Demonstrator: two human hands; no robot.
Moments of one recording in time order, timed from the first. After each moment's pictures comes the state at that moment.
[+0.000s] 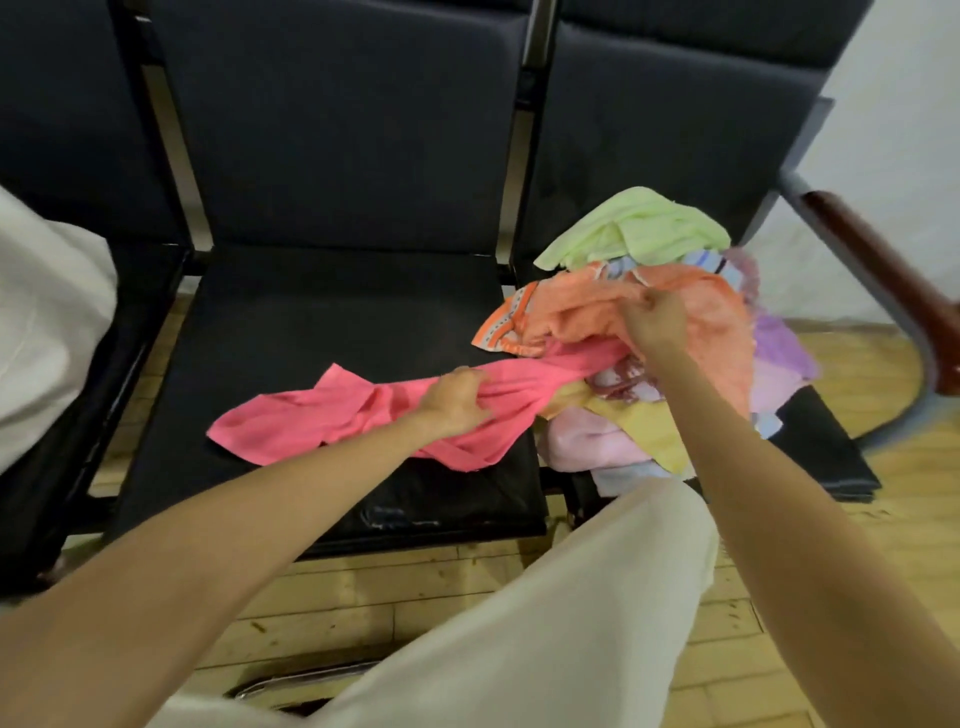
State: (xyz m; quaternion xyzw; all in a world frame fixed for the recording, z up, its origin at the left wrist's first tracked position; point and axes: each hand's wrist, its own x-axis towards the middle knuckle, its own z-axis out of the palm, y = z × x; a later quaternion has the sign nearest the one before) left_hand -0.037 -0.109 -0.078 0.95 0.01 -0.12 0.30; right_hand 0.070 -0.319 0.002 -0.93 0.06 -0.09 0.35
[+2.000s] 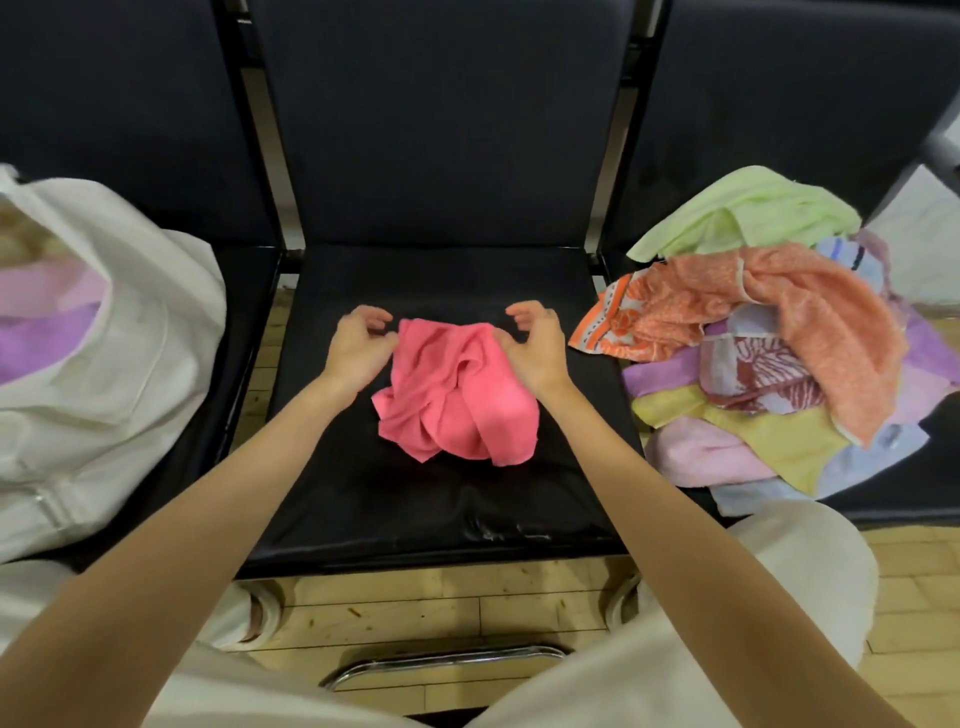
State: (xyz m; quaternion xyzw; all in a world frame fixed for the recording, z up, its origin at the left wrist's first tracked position) left_hand -0.059 0.101 -0.065 0.81 0.29 0.05 0.51; right_hand 0.015 -0.097 -0.073 -0.87 -0.09 0.05 0.47
